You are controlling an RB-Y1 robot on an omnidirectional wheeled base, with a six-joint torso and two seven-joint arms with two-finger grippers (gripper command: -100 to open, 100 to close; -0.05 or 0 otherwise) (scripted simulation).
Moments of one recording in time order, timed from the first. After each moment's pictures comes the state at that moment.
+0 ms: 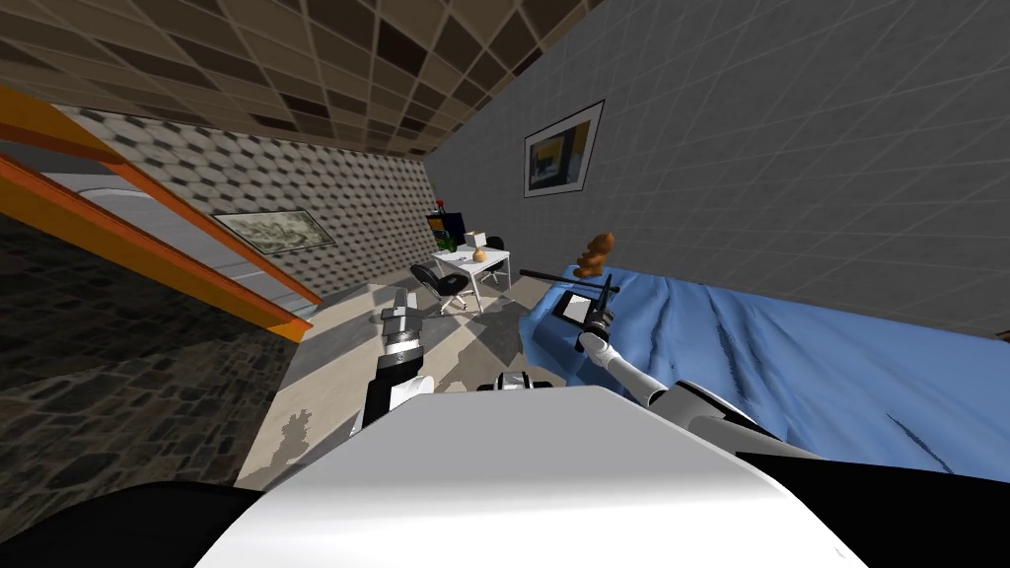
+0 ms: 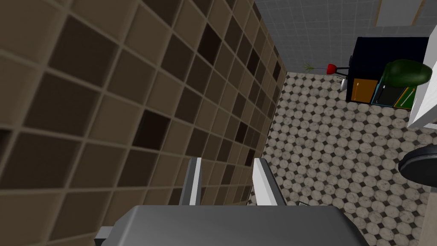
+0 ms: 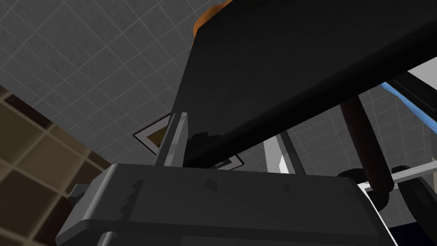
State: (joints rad) left arm 0.53 0.02 0.04 -2.32 0.09 -0.37 -0.07; right arm -0.25 -0.51 0.42 -0.89 1.38 0.90 0.22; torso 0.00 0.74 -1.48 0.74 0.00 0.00
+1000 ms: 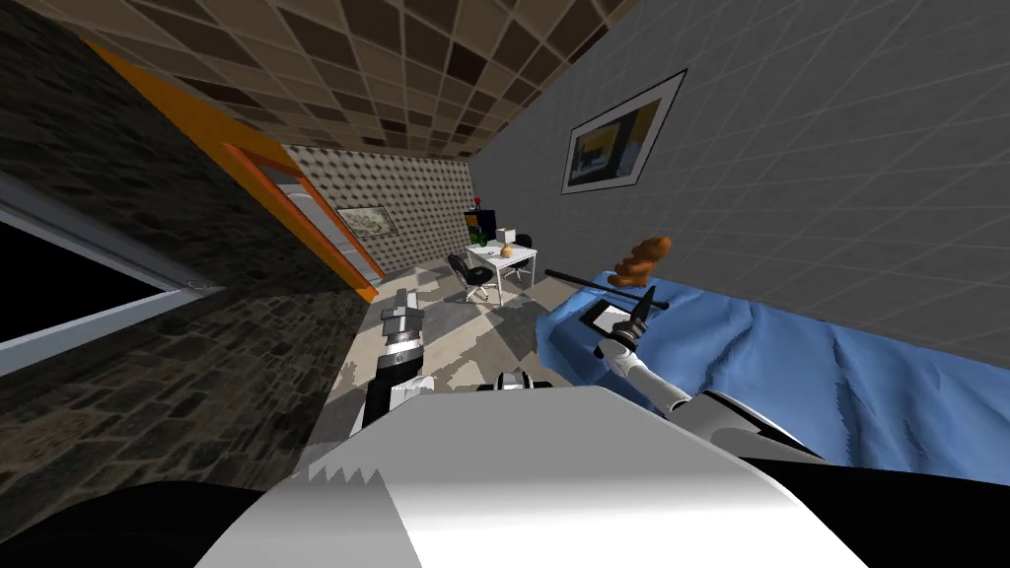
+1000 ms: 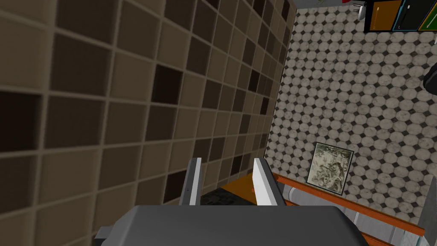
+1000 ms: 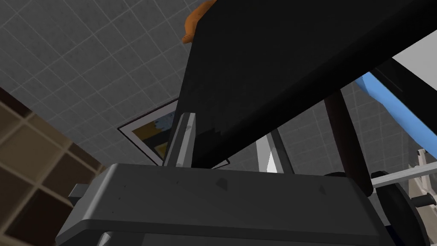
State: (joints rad) left arm 0.53 0.02 0.04 -2.32 0.09 -0.37 -0.07; right arm -0.19 -0.58 0.33 -0.80 1.31 0.94 0.24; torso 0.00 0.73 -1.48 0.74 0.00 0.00
